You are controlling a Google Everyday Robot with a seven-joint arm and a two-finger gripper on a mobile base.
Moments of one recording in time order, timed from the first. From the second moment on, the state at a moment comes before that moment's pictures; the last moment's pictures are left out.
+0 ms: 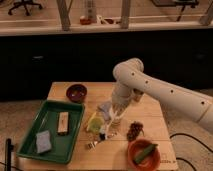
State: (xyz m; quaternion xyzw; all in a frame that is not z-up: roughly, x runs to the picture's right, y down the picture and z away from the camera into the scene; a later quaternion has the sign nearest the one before) arm 0.071 0.120 0.721 -0.32 -0.25 -0.41 0.82
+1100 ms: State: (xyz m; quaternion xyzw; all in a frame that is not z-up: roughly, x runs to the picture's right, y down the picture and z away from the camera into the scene) arm 0.083 0.084 0.762 -0.33 -0.27 -0.40 0.81
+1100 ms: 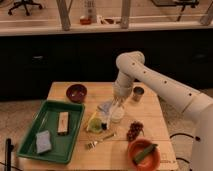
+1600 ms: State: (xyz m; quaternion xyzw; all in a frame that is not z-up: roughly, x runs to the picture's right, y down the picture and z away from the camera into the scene) arm 0.101 0.076 0.774 -0.34 -0.28 -0.36 0.82
